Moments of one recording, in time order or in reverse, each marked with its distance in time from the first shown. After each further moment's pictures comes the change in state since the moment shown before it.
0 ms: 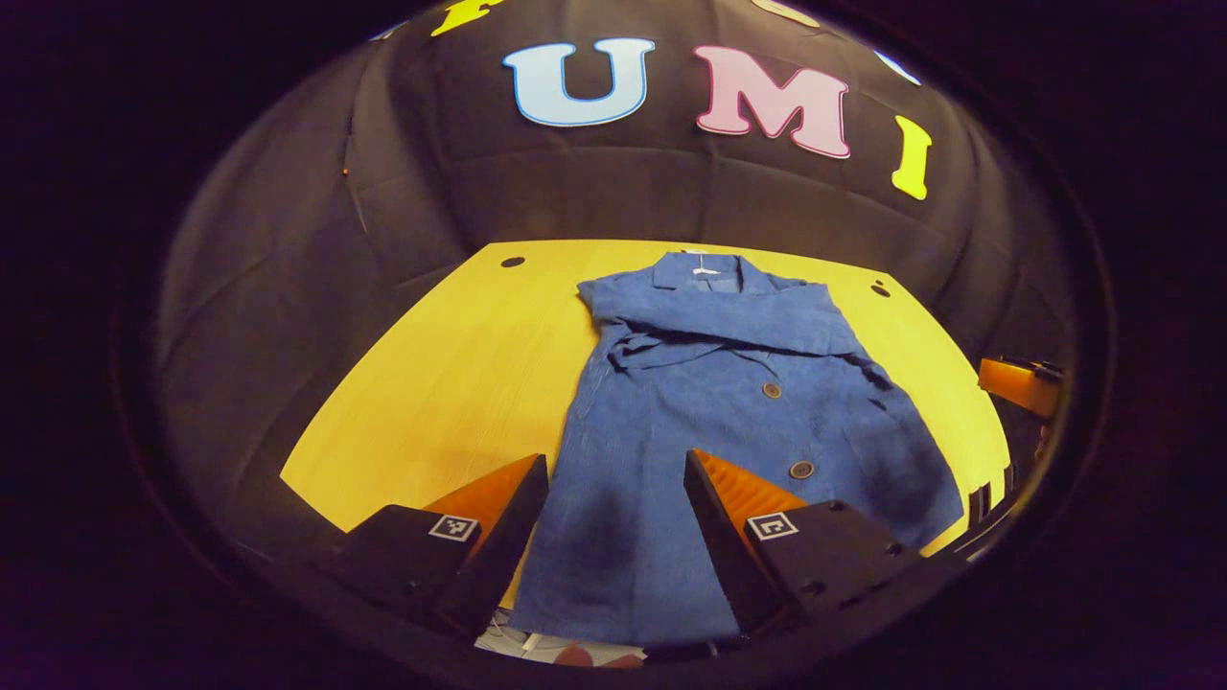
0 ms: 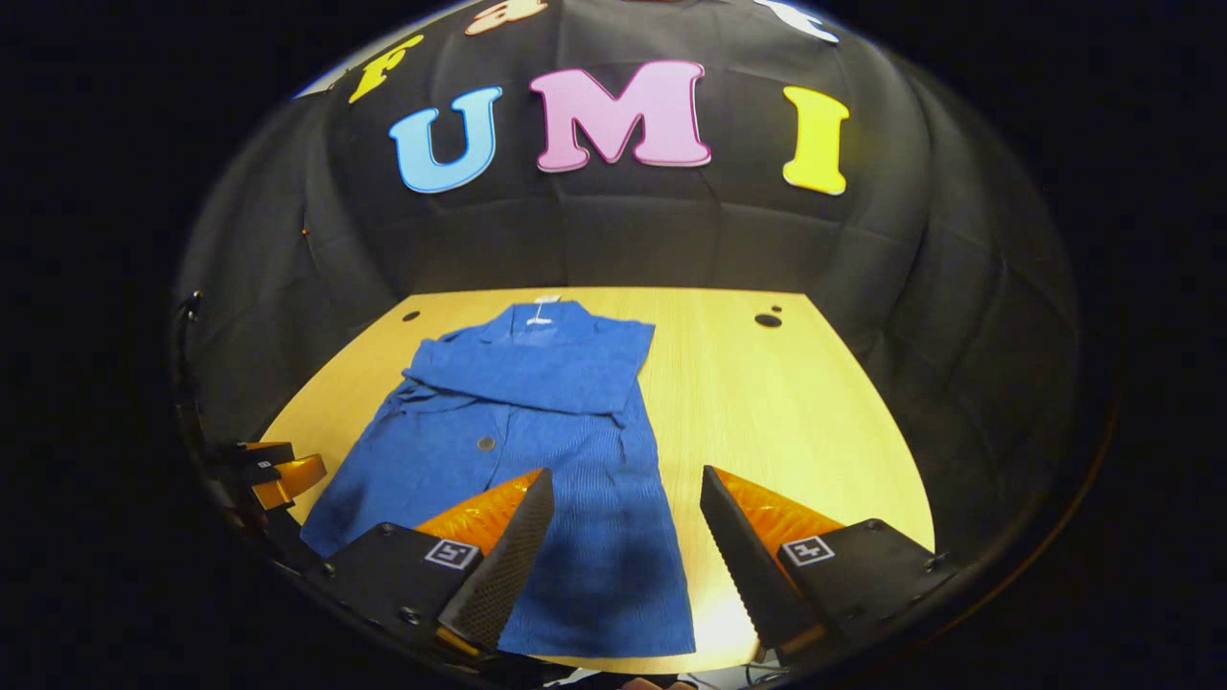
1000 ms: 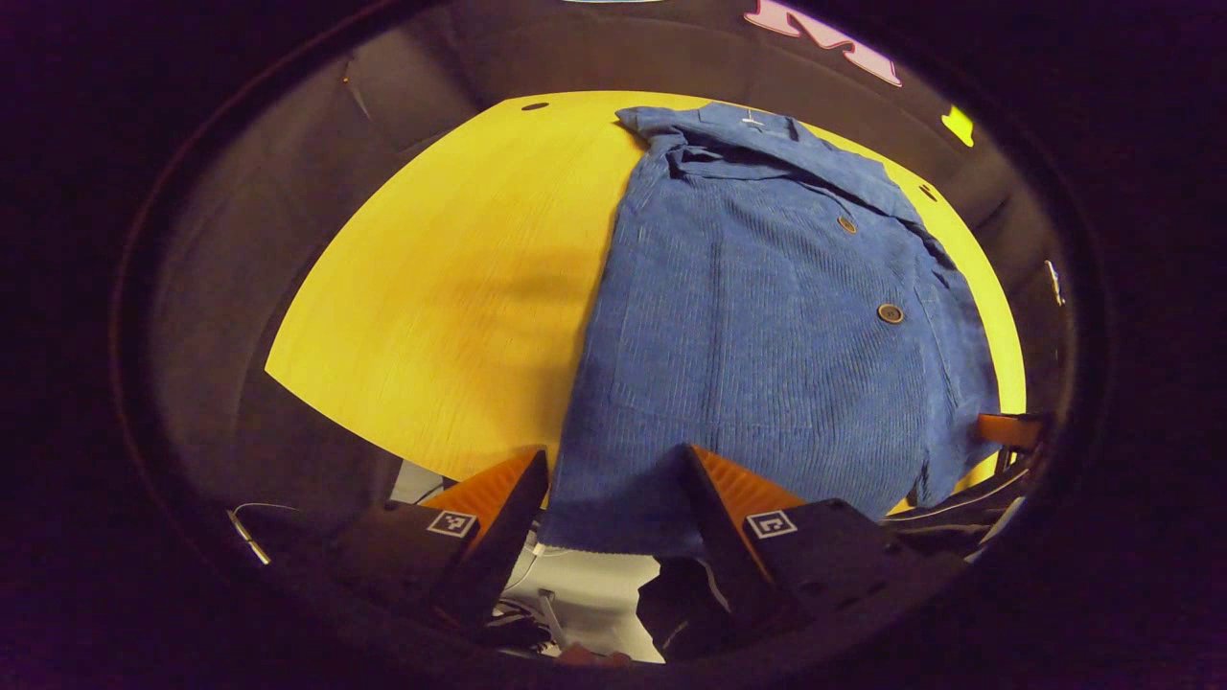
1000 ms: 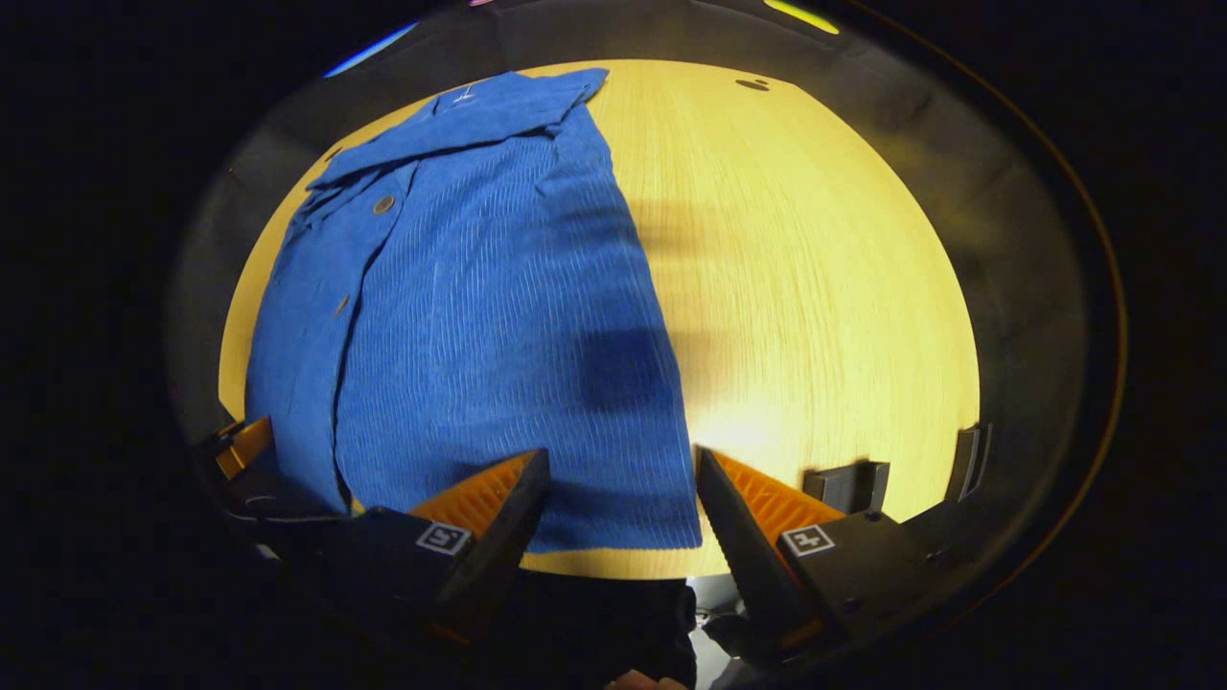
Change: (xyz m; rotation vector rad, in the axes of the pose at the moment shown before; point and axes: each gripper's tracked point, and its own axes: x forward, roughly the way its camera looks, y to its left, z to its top) left arm 0.007 0.026 -0.109 -0.028 0.461 -0.019; right arm 0.003 -0.030 -0.175 0.044 0.685 -0.110
